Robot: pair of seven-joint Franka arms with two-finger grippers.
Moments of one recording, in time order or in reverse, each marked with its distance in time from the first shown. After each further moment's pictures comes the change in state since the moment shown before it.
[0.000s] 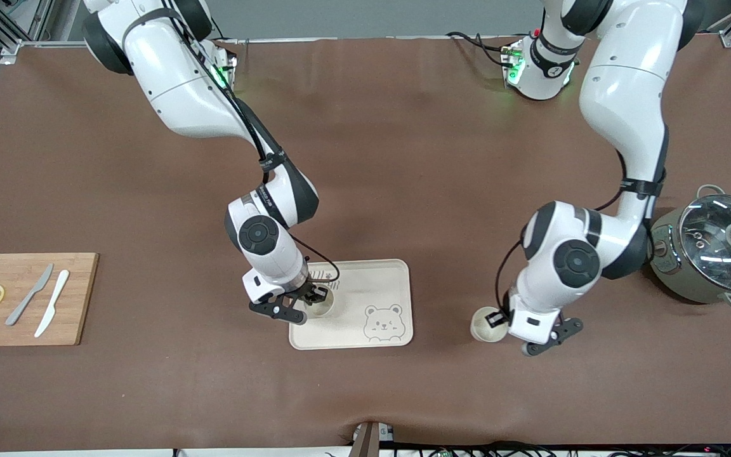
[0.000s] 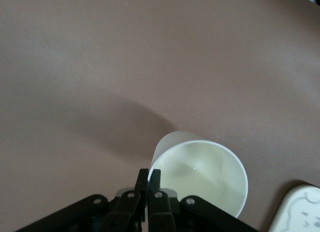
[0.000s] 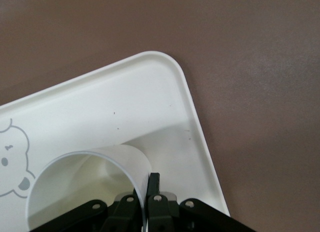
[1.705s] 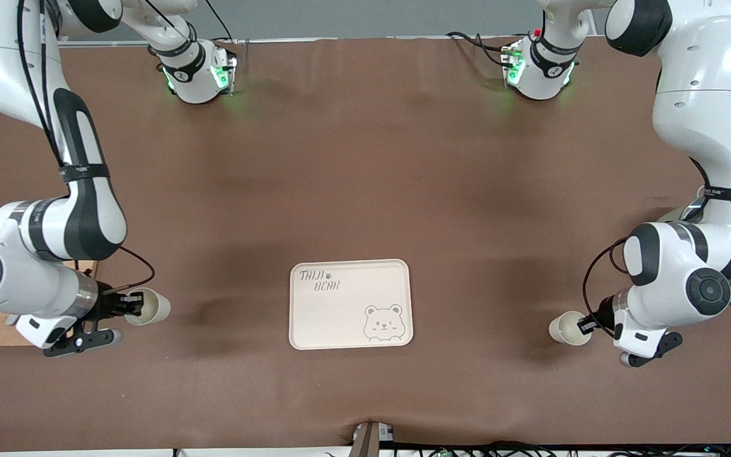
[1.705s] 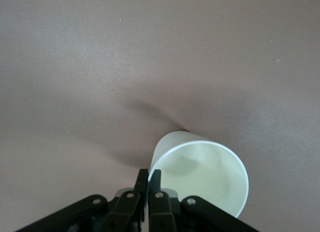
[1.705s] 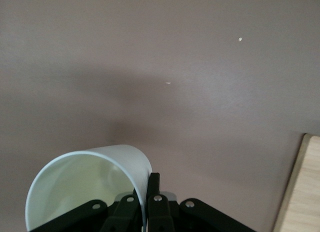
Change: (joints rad) left arm 0.261 0.030 -0.007 -0.027 -0.046 -0.024 0.300; right arm -0.510 -0.206 0.020 0.000 0.026 -0.378 -1.028
